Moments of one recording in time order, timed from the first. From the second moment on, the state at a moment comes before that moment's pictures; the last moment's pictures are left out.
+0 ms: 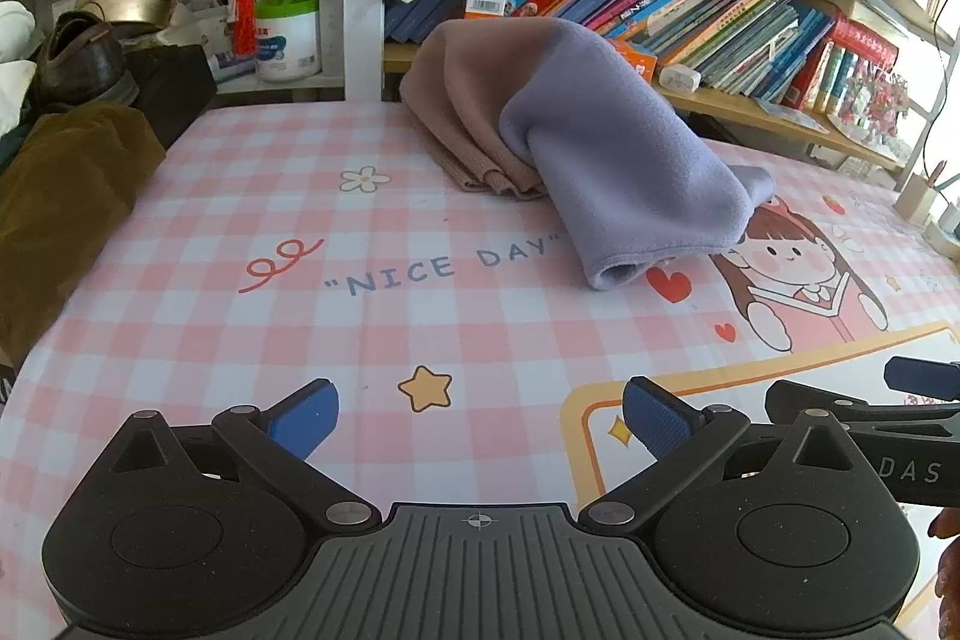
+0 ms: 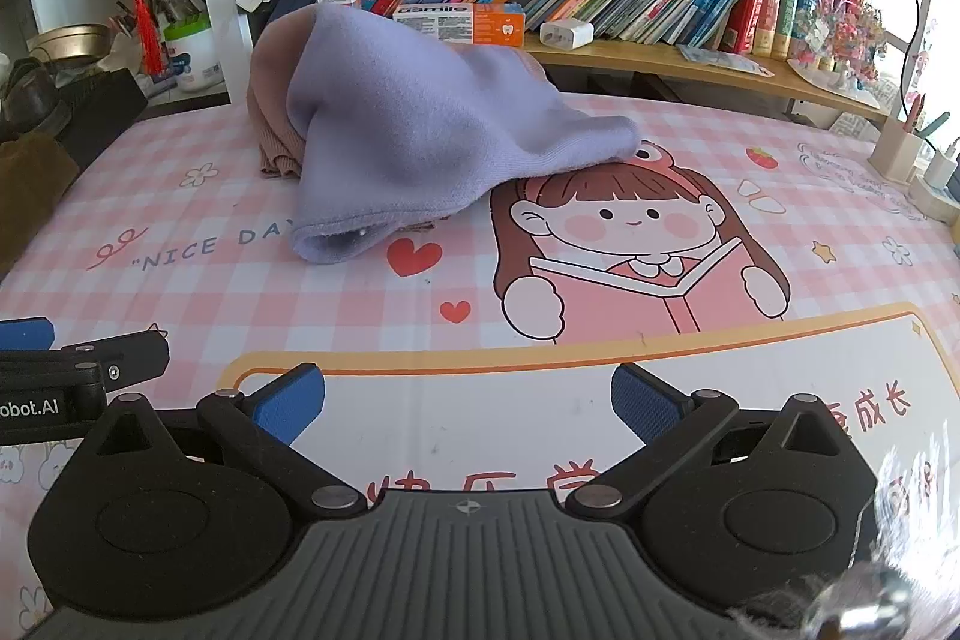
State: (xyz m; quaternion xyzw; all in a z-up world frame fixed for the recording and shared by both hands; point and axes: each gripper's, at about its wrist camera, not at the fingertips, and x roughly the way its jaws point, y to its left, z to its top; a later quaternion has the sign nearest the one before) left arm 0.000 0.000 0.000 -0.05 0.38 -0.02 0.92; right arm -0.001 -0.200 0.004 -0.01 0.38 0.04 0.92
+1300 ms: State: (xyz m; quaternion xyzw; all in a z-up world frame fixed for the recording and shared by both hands) left arm 0.003 0.003 -0.003 -0.05 0.39 -0.02 0.92; right arm 0.002 -0.199 0.001 -0.01 0.39 0.04 0.92
